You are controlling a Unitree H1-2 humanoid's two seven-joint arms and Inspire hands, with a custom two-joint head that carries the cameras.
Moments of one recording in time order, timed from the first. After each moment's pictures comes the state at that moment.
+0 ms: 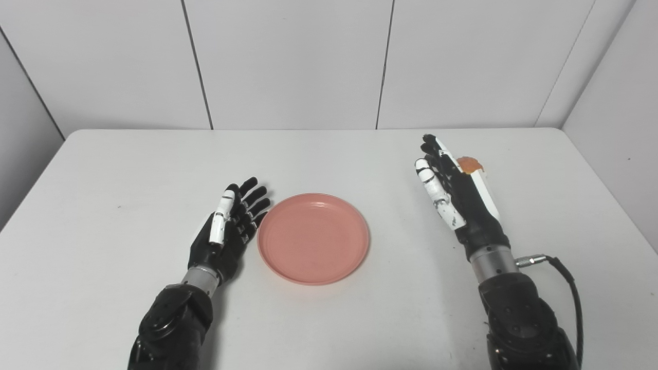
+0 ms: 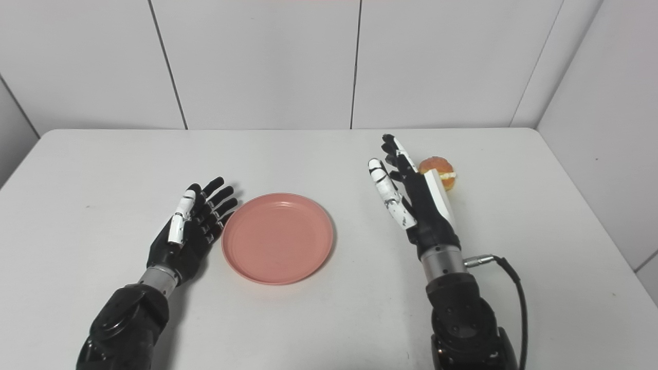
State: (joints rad) left arm -0.20 0.04 0.08 -0.03 -0.33 0.37 -0.13; right arm -0.24 -0.13 0.11 -0.45 -0.39 0.48 0.11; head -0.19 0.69
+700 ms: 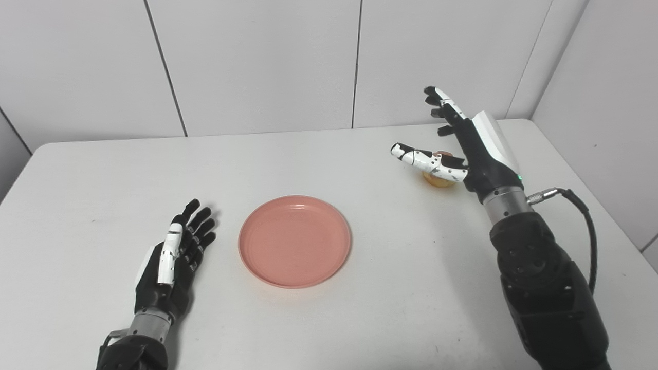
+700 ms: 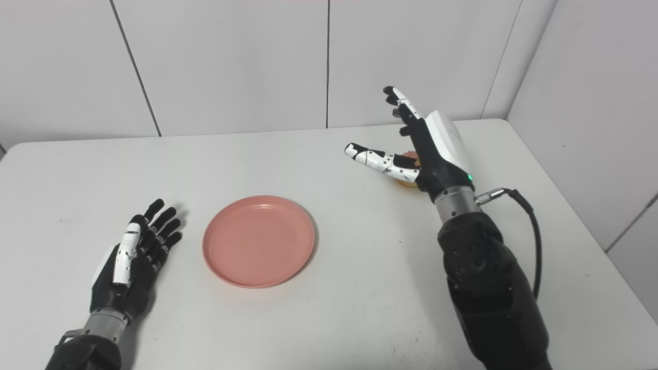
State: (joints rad) left arm -0.06 0.09 0.07 -0.12 -0.27 0.23 -0.14; right arm -0.40 -0.34 0.13 -0.37 -0.58 0.46 0.19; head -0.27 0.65
